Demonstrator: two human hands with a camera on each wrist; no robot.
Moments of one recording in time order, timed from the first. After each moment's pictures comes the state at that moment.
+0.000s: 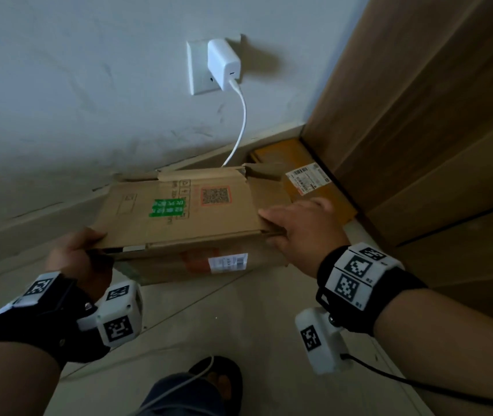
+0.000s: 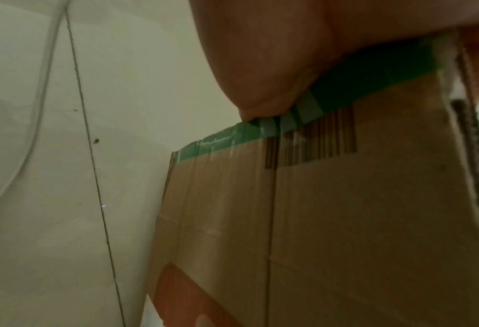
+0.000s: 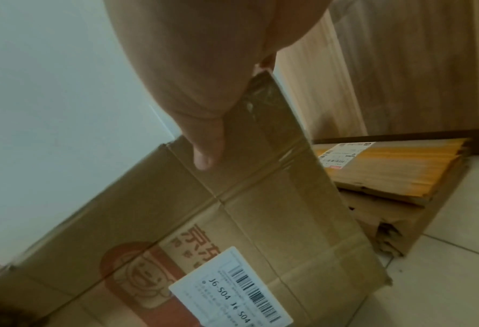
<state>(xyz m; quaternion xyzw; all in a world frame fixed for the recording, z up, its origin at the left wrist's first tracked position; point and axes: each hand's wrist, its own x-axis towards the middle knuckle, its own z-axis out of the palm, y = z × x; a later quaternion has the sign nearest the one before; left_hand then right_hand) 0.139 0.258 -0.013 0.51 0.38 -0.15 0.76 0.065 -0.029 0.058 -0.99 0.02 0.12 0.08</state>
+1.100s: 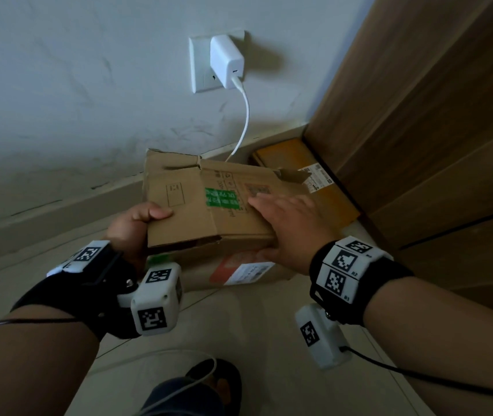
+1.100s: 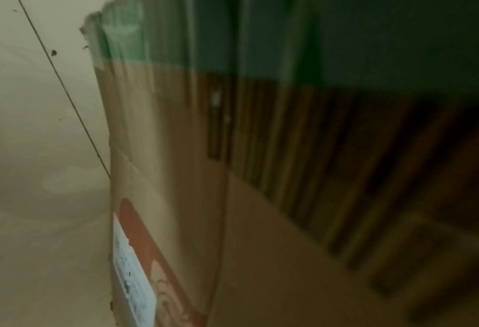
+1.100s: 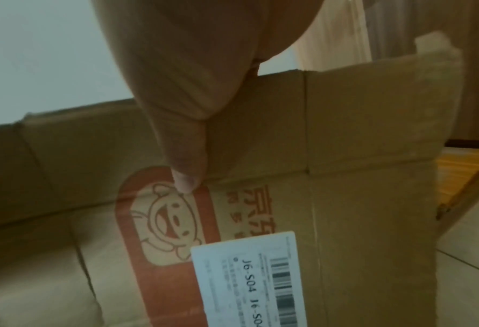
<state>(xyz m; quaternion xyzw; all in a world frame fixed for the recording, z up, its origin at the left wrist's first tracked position) 0.152 0.203 0.018 0.50 0.10 -0.41 0.76 0.079 -0.024 0.047 -0.98 -0.03 0.17 0.08</state>
